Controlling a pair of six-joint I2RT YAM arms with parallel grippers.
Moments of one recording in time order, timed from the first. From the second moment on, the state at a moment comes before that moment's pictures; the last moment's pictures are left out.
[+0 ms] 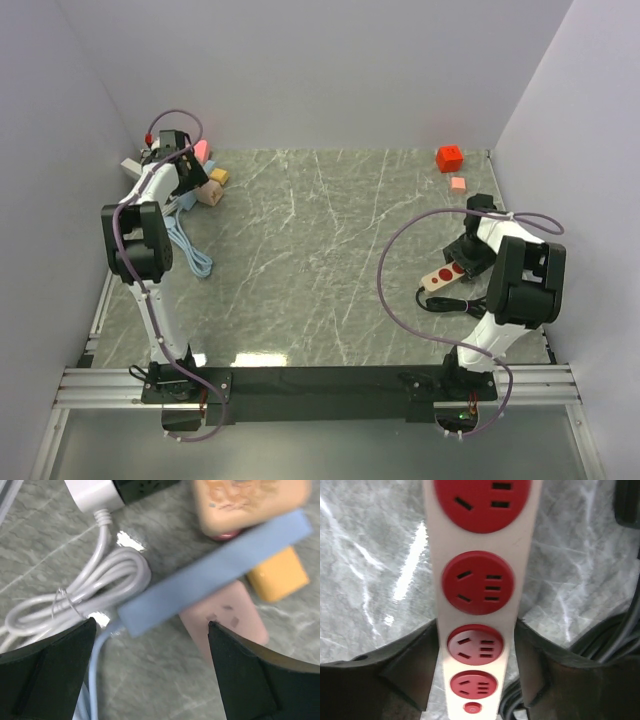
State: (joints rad) left arm 0.09 2.09 1.72 -0.54 -0.27 -0.47; right arm -0.20 1.71 1.03 -0.71 0.21 0.82
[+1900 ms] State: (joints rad) left arm 0.16 2.18 1.74 -0.43 -0.09 -0.36; right arm -0.15 1.41 1.19 -0.80 -0.12 0.63
